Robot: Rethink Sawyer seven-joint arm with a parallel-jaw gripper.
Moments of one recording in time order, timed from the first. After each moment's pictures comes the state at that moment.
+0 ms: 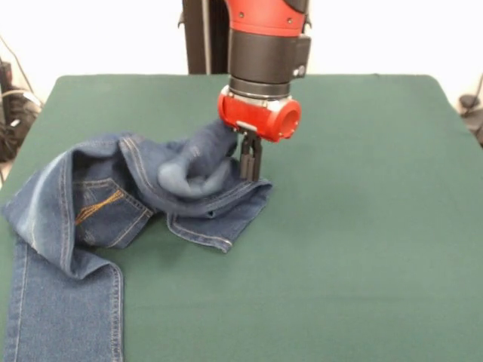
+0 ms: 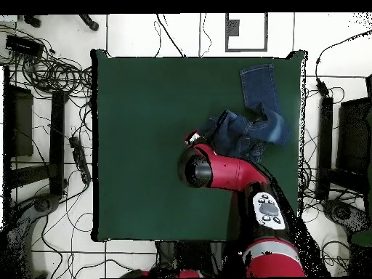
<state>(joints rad) -0.20 -0.51 -0.04 1.71 -0.11 0.06 2.41</state>
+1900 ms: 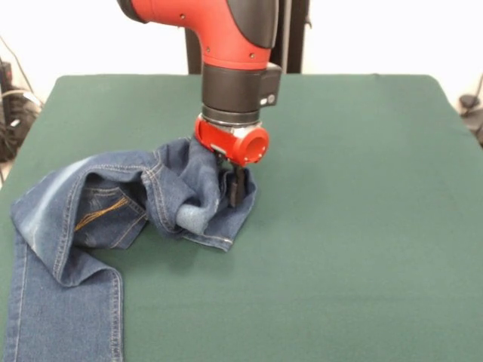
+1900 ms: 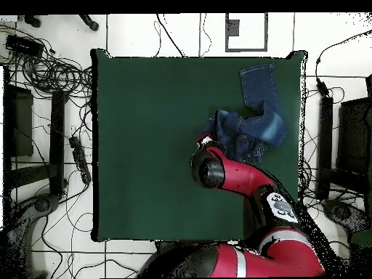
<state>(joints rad) -0.29 -0.41 -0.01 1.71 -0.07 -0.03 2.41</state>
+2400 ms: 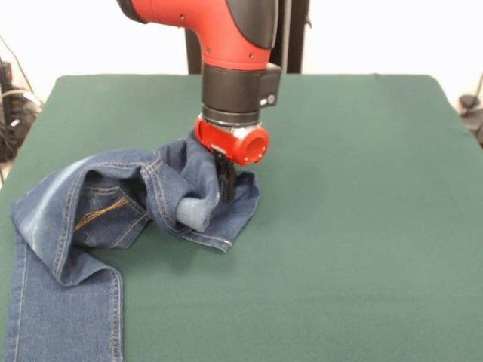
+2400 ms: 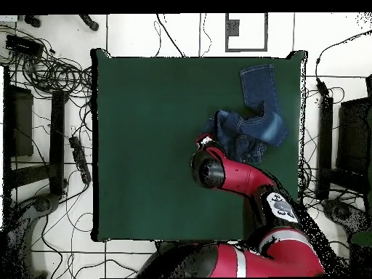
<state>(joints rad) -0.29 -0.41 -0.01 1.71 -0.07 -0.03 2.41</state>
